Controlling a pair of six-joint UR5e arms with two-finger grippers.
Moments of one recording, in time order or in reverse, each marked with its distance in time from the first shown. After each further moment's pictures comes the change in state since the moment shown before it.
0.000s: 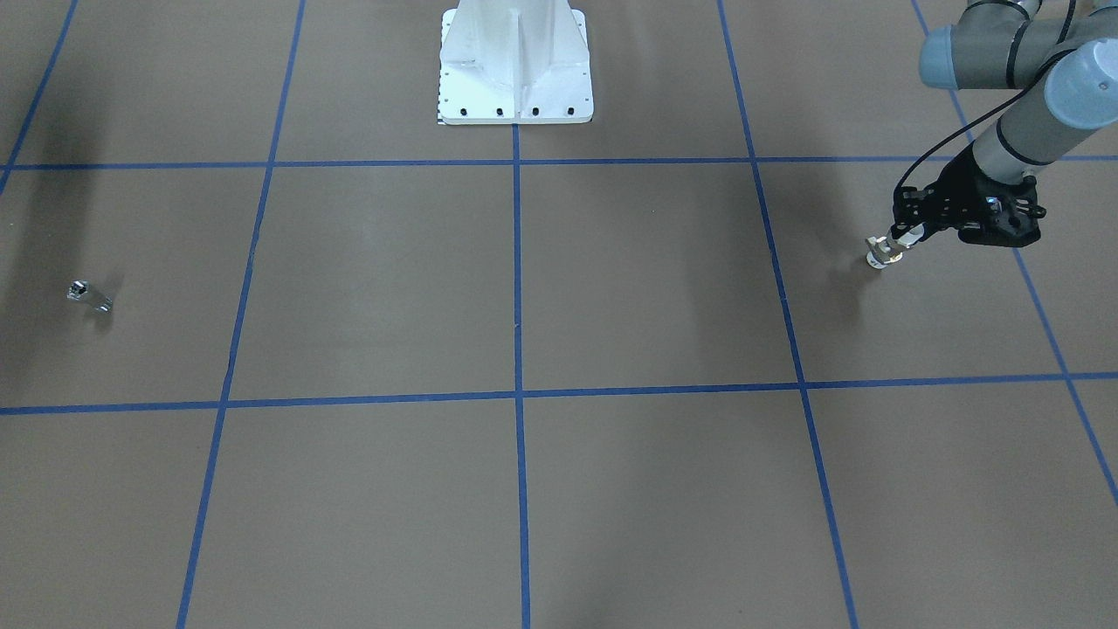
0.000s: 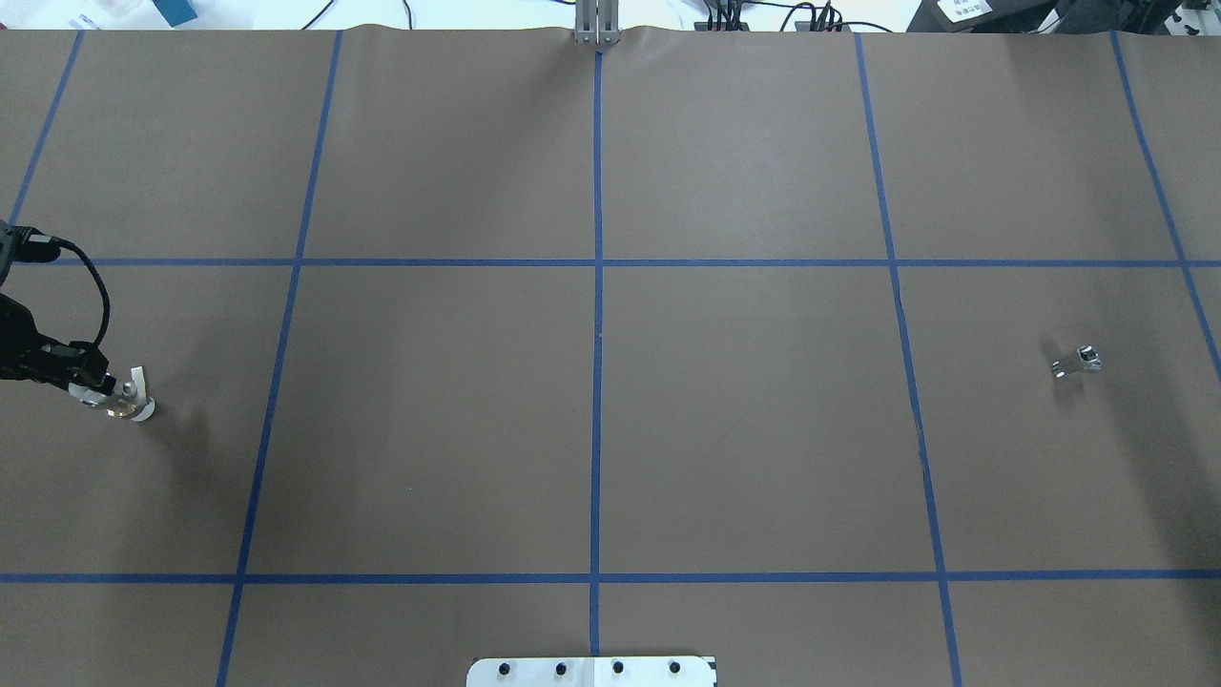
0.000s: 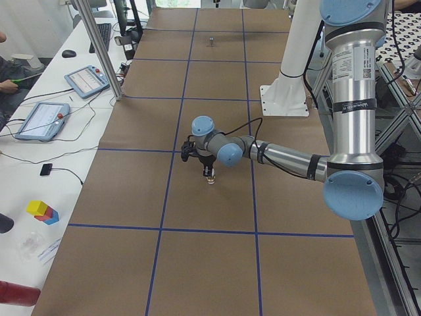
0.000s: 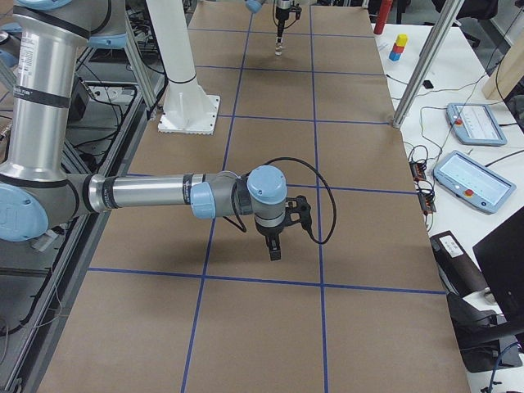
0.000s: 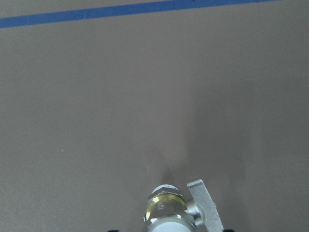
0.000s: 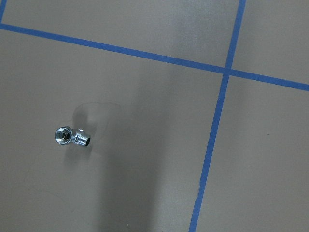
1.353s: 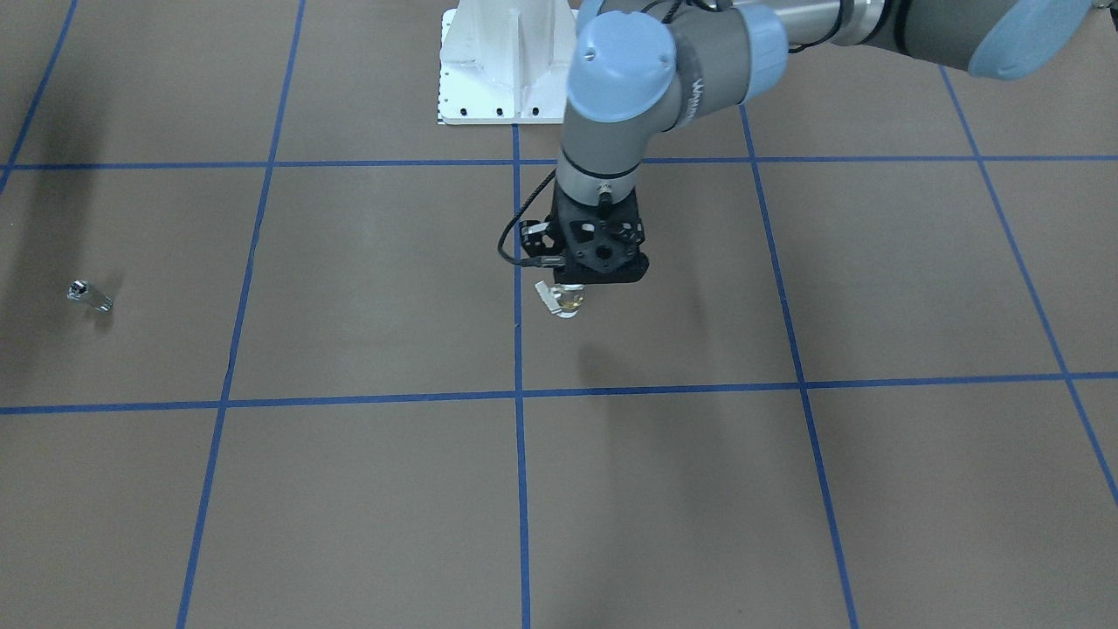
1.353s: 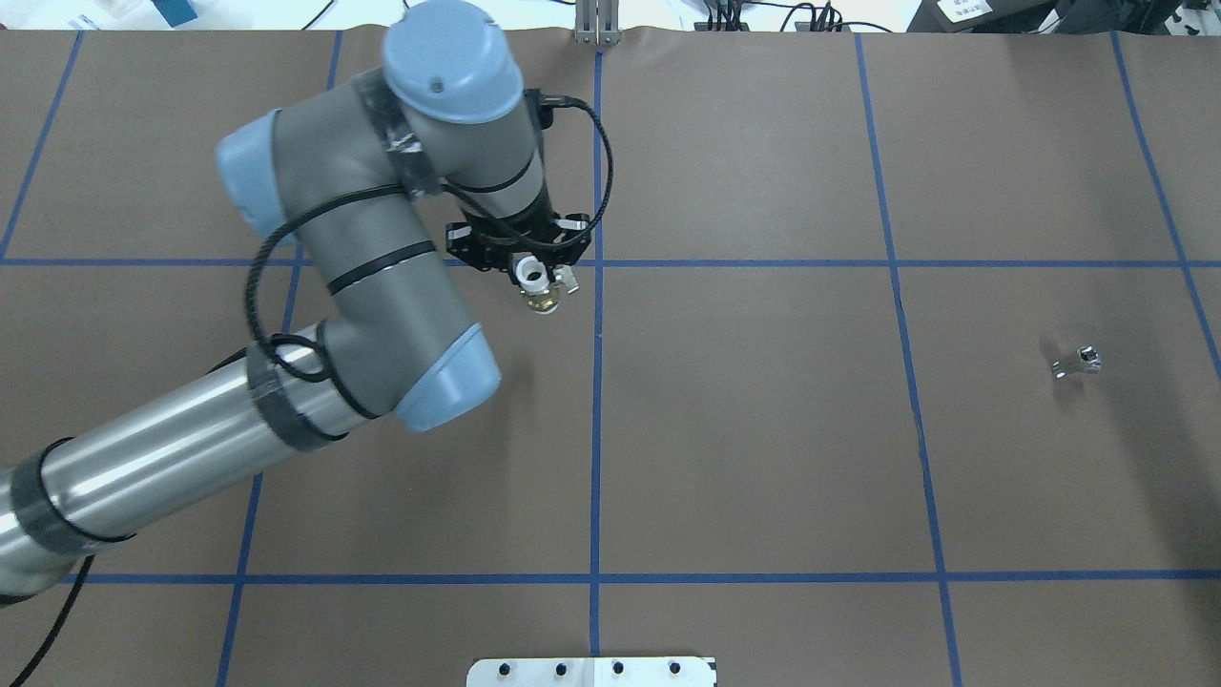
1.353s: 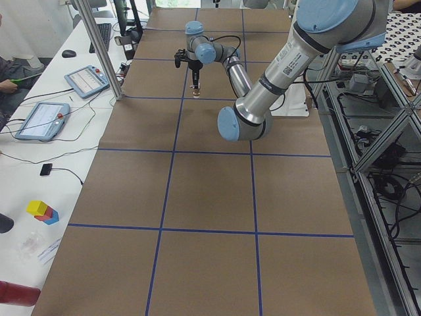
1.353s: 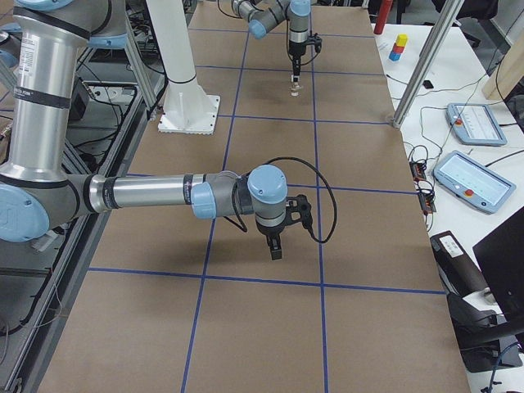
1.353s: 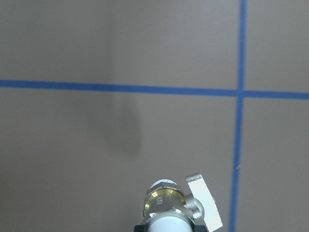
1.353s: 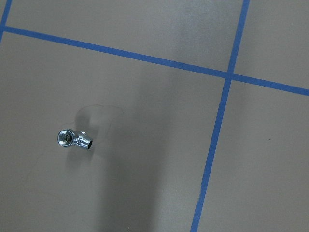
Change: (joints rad) left arm 0.298 -1.017 0.331 0.455 0.285 -0.456; right arm -0.002 0.000 0.000 0.006 0.002 -0.002
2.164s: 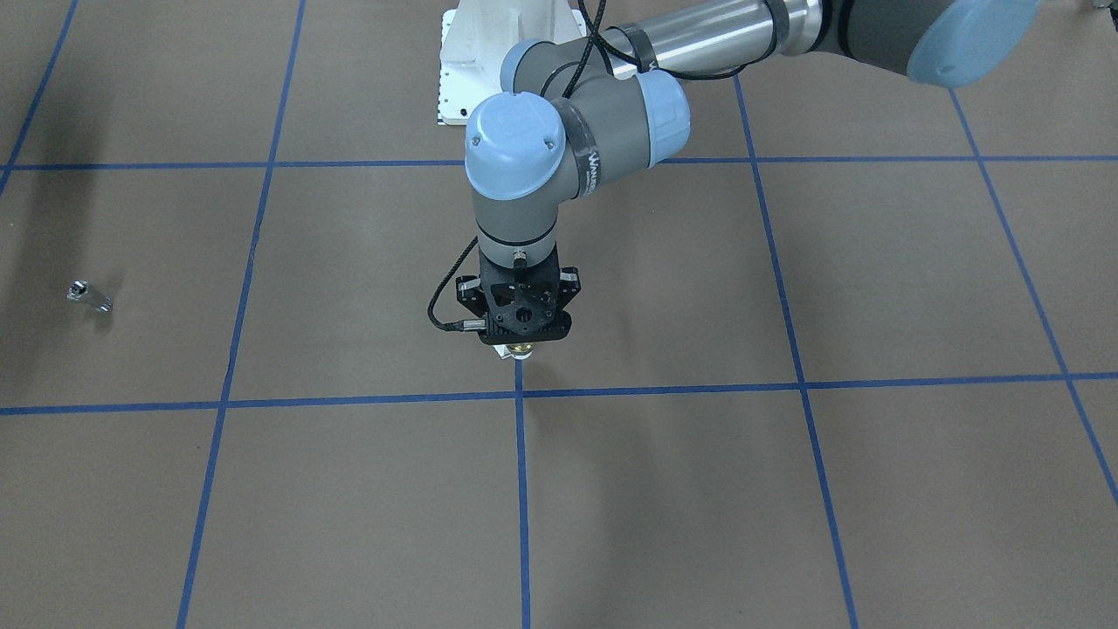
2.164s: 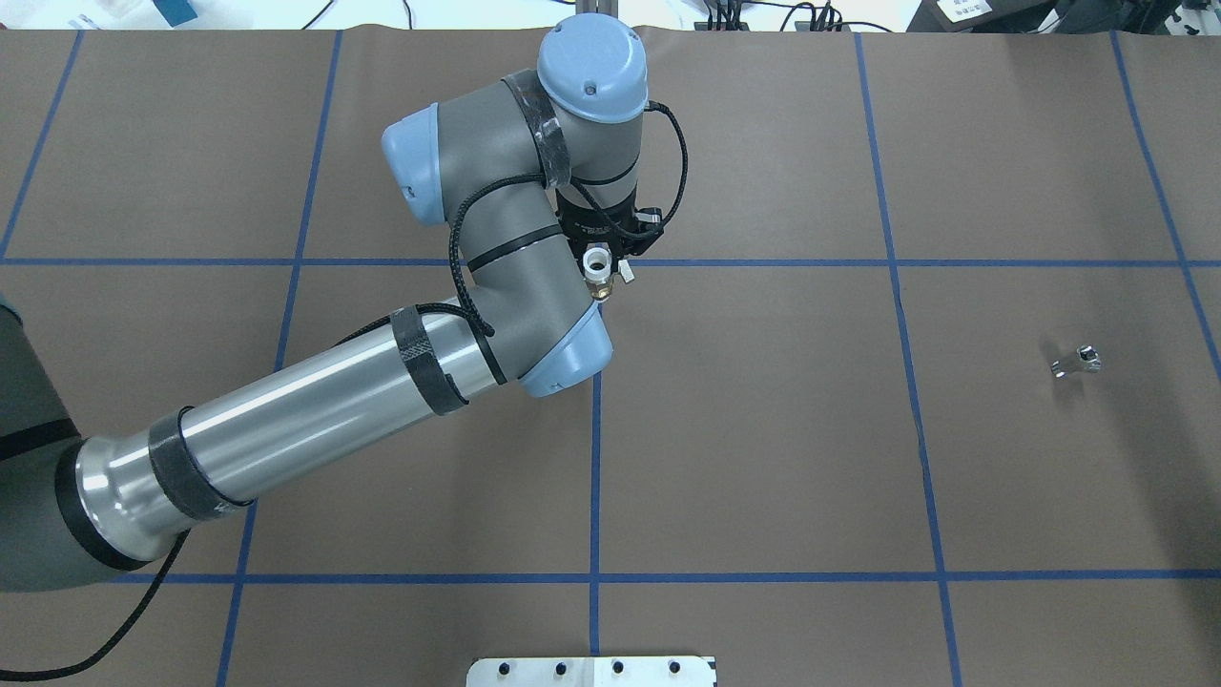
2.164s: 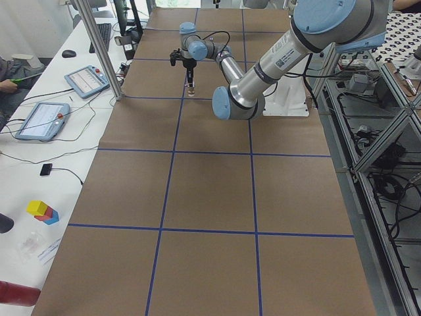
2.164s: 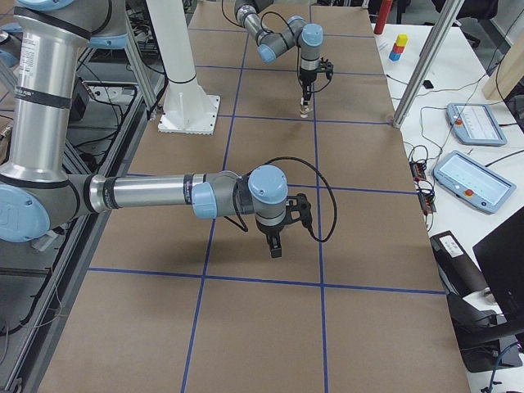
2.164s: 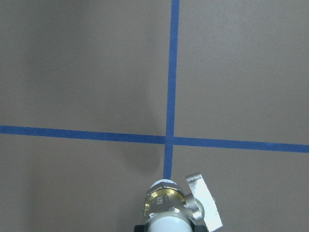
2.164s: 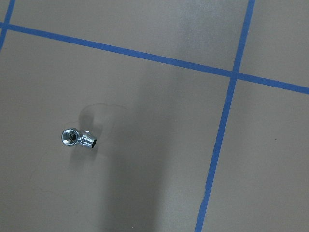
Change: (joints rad) left arm 0.032 -0.145 0.277 -0.084 0.032 -0.013; right arm -0.005 0.000 0.000 -0.001 0.021 -0.001
